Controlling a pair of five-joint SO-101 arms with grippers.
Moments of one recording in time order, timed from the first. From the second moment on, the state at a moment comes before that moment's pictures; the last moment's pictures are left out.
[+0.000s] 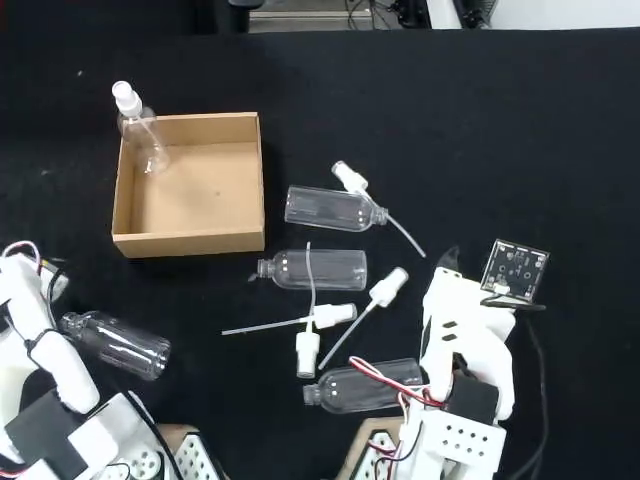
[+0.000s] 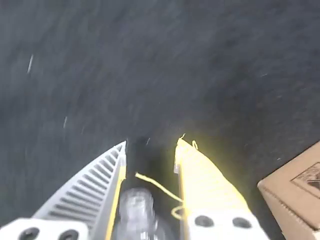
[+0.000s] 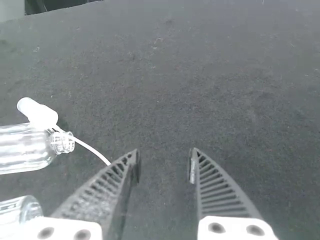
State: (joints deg) left arm -46.6 -17.9 47.8 44.7 18.2; right arm 17.4 -103.1 96.7 44.9 -1.6
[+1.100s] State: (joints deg) left arm -46.2 -17.9 48.4 75.1 10.1; right arm 17.4 -103.1 96.7 44.9 -1.6
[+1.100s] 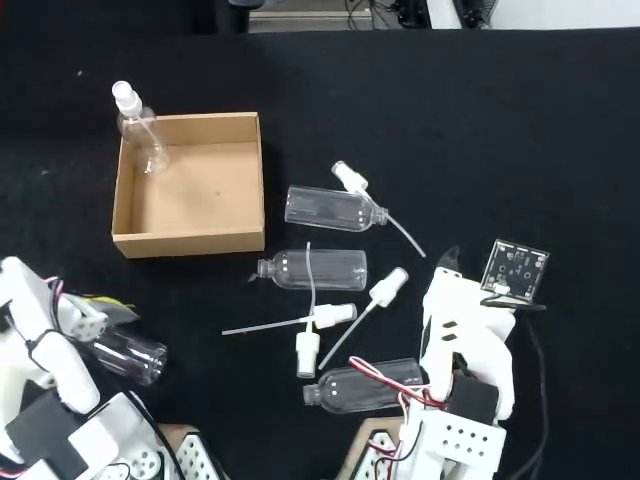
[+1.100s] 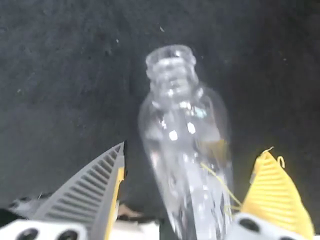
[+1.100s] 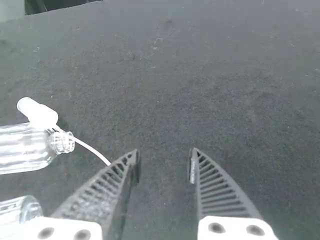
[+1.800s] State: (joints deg) left arm -49.0 -18.0 47.7 59.8 -8.8; right arm 17.4 -103.1 96.7 44.9 -1.6
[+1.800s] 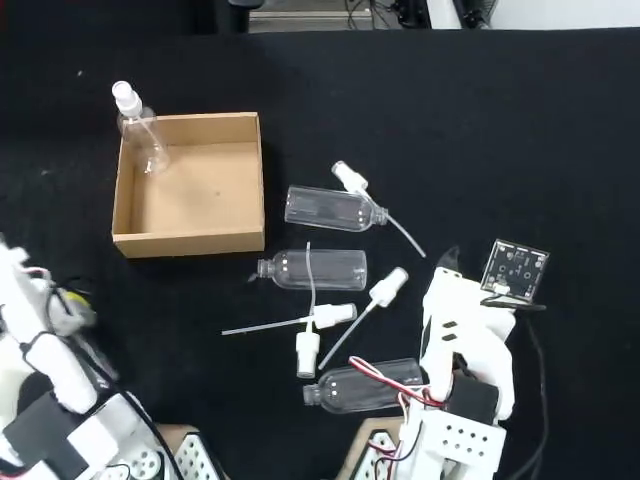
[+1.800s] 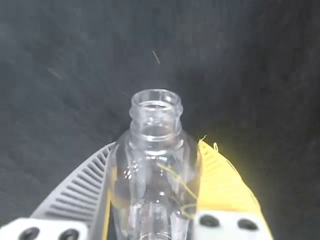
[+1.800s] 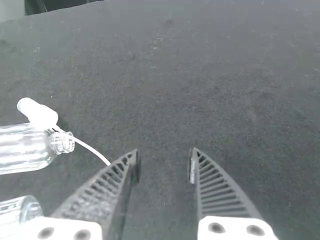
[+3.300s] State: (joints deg) left arm -43.0 -24.0 51.7 60.8 -21.0; right arm 16.8 -103.1 92.4 48.9 -1.6
